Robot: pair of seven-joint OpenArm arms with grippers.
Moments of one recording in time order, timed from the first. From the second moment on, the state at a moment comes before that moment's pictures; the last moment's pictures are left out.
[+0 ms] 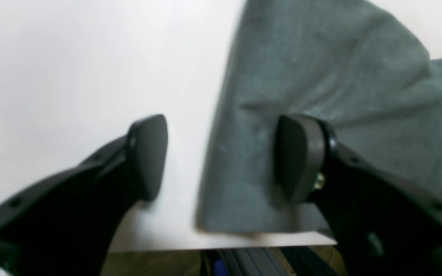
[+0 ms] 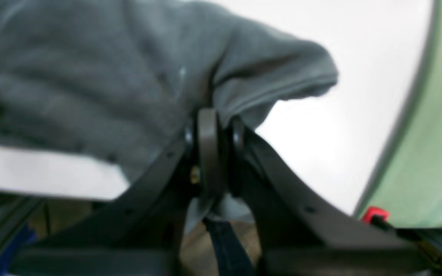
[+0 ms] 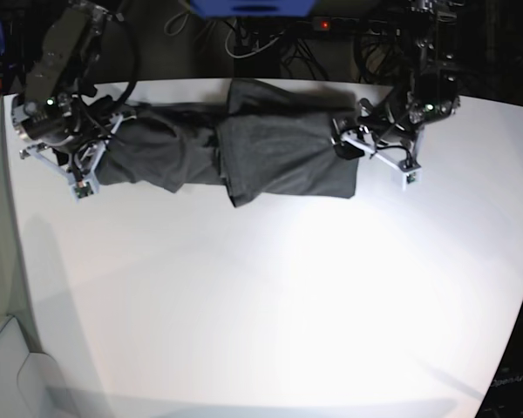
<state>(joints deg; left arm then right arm) 14.5 -9.2 -1.2 102.3 -28.8 11.9 56.8 -9.7 -2.7 24.5 115.7 -2.4 40.1 -75.9</state>
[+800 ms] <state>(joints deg) 13.8 -9.1 -1.3 100.3 -29.2 11.6 55.3 -9.8 -2.4 7.1 117.0 38.3 40.1 -77.7</state>
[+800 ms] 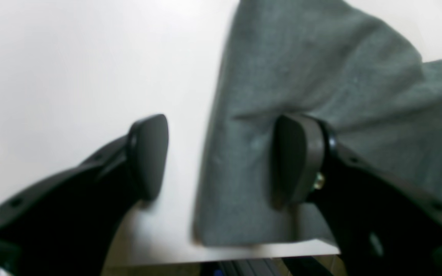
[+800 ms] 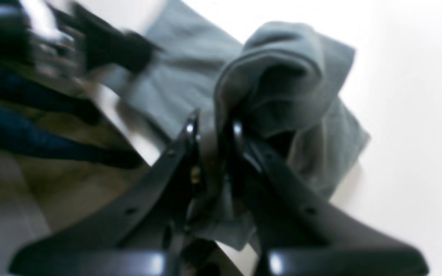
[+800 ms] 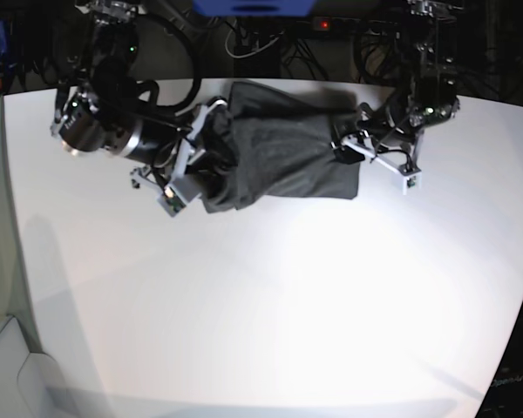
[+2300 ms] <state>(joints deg) 13.5 -9.1 -10.8 98.1 -29.0 12.0 57.3 -6.3 -5.0 -1.6 117.0 41.2 40.1 -76.9</state>
